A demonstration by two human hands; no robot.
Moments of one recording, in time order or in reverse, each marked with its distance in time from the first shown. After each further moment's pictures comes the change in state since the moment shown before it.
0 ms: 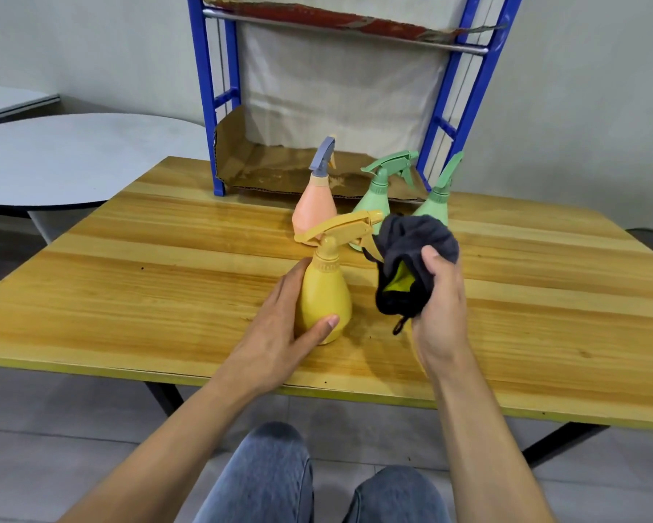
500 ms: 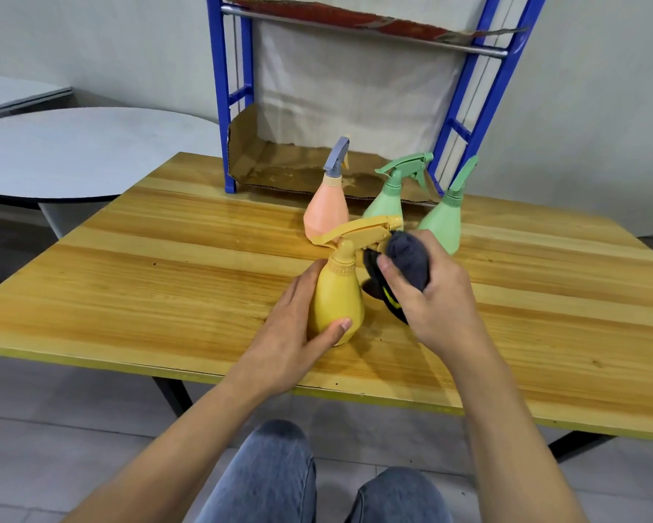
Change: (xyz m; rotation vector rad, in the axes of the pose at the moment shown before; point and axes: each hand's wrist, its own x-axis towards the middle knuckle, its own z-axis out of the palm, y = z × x) left_hand -0.001 -0.002 0.002 -0.011 0.013 0.021; right_hand 0.005 -0.021 0.008 -0.854 -0.253 -0.210
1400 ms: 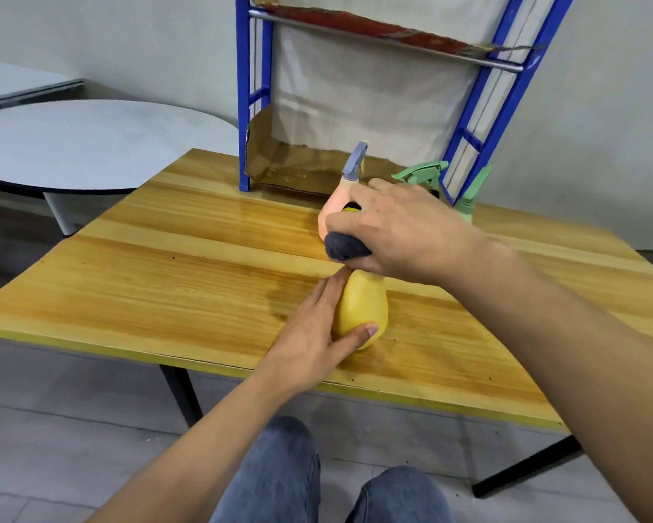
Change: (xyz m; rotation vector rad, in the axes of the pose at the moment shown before) left_hand 0.002 -0.004 0.007 -0.066 -0.012 0.004; right_hand 0.067 -0.095 0.009 -1.138 -0.449 -0.777
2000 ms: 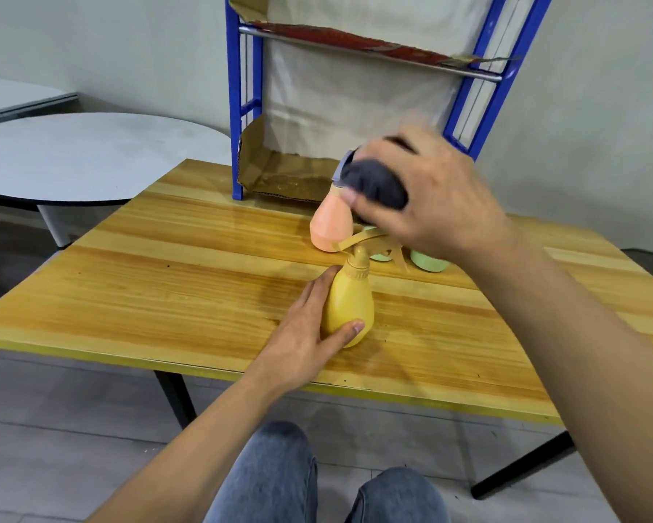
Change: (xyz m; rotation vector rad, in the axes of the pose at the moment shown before) left_hand 0.000 -0.001 -0.004 -0.022 -0.005 0.005; right_hand -0.020 0.027 -0.014 0.291 0.366 0.288
